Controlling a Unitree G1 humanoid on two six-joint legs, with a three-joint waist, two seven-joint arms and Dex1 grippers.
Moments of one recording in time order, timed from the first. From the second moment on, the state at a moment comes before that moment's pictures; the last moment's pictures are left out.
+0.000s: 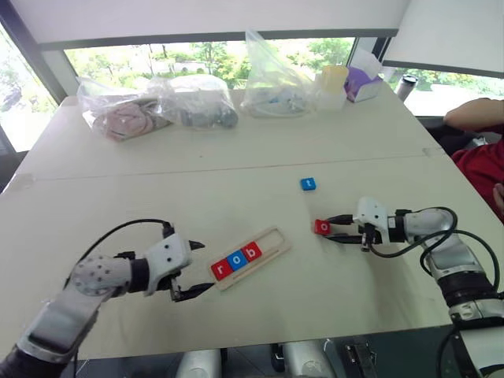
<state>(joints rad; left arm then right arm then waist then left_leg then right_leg) 0.08 0.79 -0.12 -0.48 -0.23 0.38 -0.90 -0.41 -0.73 0.08 0.46 0.14 -0.18 1.26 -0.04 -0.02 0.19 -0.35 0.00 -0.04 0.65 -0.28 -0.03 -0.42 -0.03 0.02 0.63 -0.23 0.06</state>
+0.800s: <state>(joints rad) -0.01 0.78 -0.25 -0.49 -0.07 0.40 -0.80 -0.39 -0.72 0.07 0.43 0.14 -0.14 1.16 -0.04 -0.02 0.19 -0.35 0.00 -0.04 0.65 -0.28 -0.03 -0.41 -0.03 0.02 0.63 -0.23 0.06</state>
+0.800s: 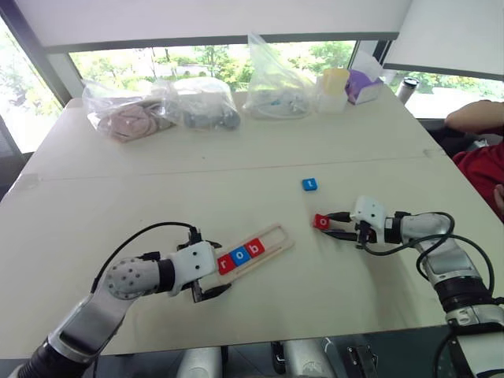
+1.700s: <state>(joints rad) 0.04 1.13 0.14 -0.42 -0.41 0.54 -1.17 -0.43 -0.67 0.31 -0.24 0.15 0.56 1.08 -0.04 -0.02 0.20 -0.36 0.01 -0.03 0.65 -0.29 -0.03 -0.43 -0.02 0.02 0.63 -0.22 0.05</state>
